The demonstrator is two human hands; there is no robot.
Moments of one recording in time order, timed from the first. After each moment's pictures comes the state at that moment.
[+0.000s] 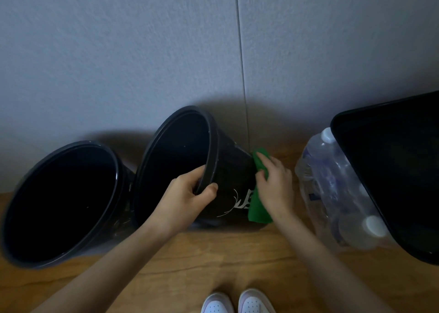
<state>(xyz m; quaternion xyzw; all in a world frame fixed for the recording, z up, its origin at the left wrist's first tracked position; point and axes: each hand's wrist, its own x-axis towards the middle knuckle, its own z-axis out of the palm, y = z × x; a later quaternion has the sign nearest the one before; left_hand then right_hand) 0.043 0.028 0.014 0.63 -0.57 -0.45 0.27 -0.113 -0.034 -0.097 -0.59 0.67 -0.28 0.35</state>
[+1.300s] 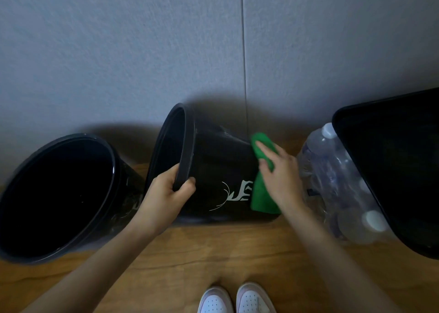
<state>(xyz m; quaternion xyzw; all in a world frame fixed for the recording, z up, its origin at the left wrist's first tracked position) 0.064 0.034 0.004 0.68 -0.54 -0.39 0.30 -0.126 -0.041 -0.093 -0.63 0.65 -0.27 0.33</state>
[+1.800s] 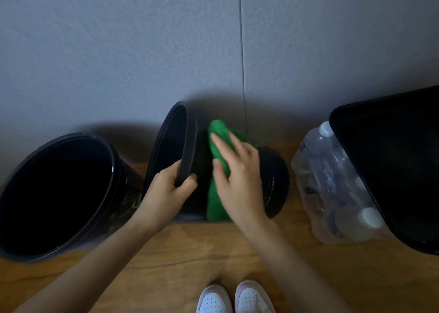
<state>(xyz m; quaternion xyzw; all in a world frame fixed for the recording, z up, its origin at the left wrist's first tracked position) 0.064 0.031 -0.003 0.68 -0.55 -0.38 0.31 -0.065 -0.001 -0.042 -0.69 0.54 -0.39 0.28</state>
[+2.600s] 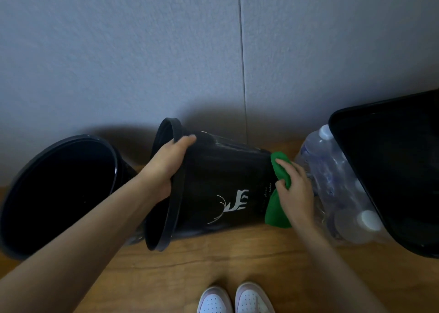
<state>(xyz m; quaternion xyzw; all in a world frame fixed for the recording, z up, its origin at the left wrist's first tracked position) 0.054 -0.021 0.026 0.71 -0.22 -0.57 0.35 -0.156 -0.018 -0.123 -0.58 0.67 -0.32 0.33</state>
